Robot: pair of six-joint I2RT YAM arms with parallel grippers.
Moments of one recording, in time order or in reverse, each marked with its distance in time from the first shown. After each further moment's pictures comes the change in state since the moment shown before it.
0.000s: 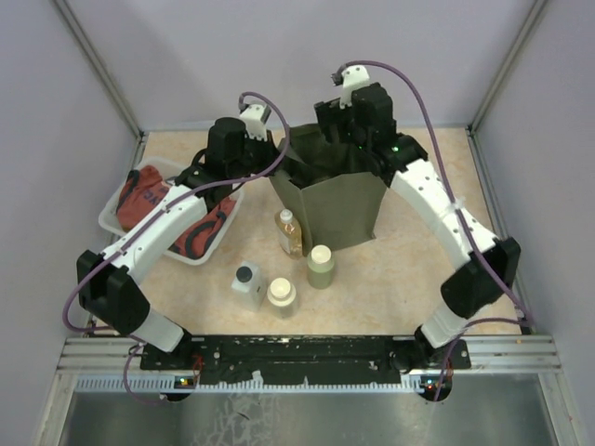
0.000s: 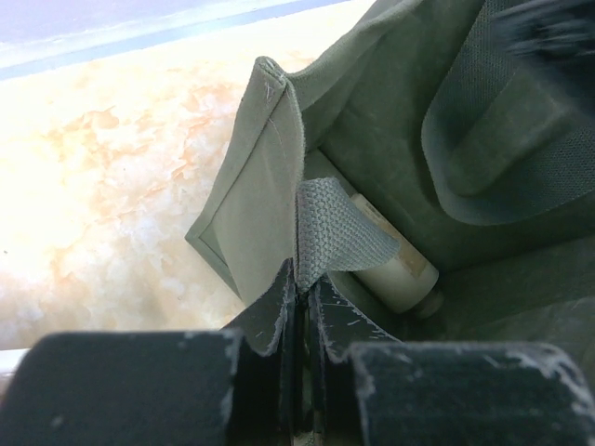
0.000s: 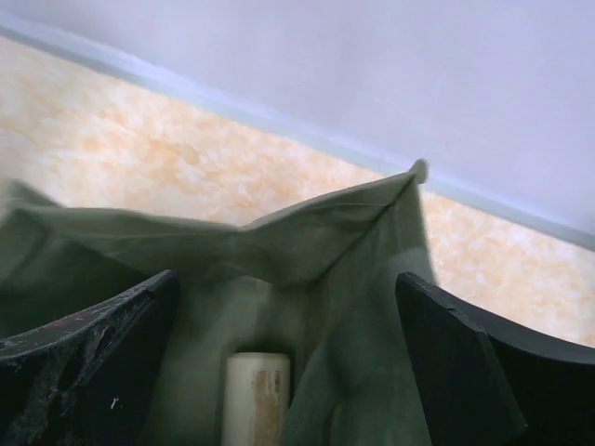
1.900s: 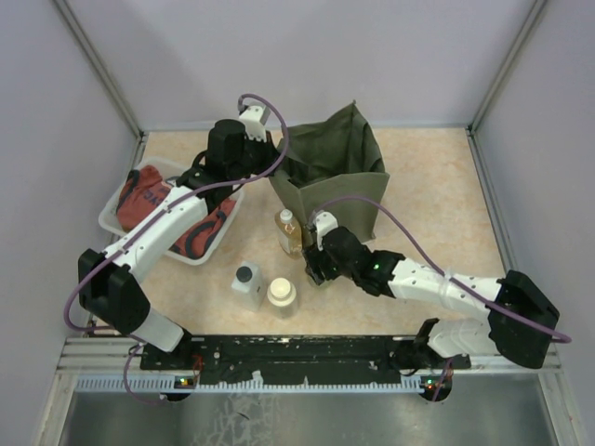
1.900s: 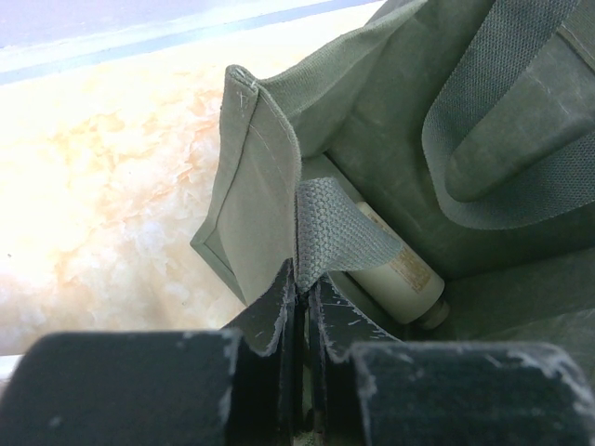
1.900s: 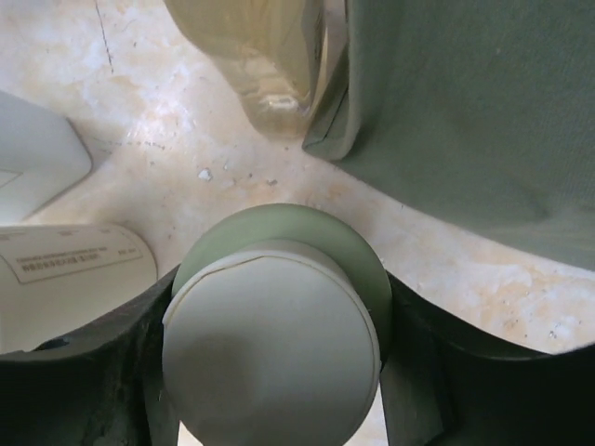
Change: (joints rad) left arm 0.001 0.003 -0.029 0.043 -0.003 0.002; right arm 0.461 -0.443 -1.011 0.189 -0.010 0.309
